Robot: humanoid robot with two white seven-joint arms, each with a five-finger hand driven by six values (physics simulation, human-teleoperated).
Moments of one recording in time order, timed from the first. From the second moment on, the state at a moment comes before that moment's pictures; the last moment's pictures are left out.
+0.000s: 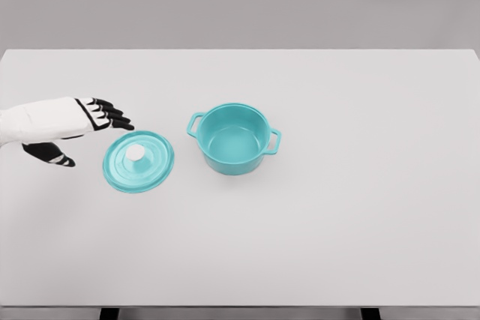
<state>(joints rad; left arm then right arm) -0.51 1.08 -0.60 -1.62 -0.22 -0.61 -0.49 0.00 0.00 0.12 0.11 0.06 -0.28 0.35</state>
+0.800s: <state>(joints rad) -0.69 0.84 -0.83 -1.33 -0.26 -0.61 -0.50 0.00 0.00 0.12 0.11 0.06 -0.28 0.35</state>
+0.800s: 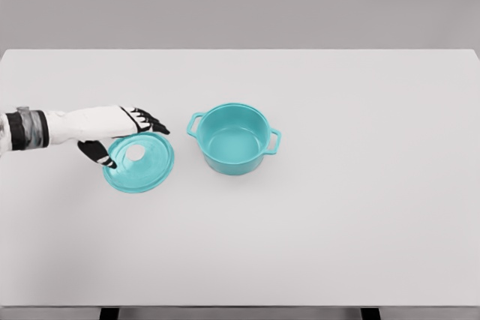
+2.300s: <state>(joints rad) -0.68 0.84 -0.86 -1.32 -0.27 -0.61 -0.49 0.00 0.00 0.12 0.11 0.06 -0.28 0.35</state>
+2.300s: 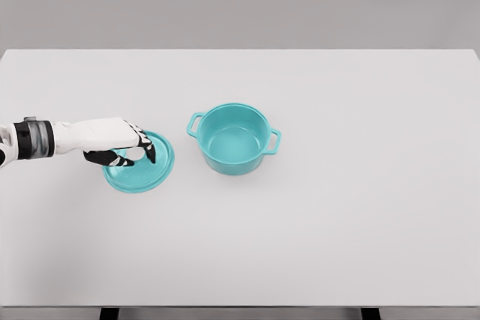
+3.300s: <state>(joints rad) -0.93 0.93 -0.98 -1.57 -0.17 -0.61 -0.47 0.00 0.00 0.12 0.11 0.06 -0.28 0.35</state>
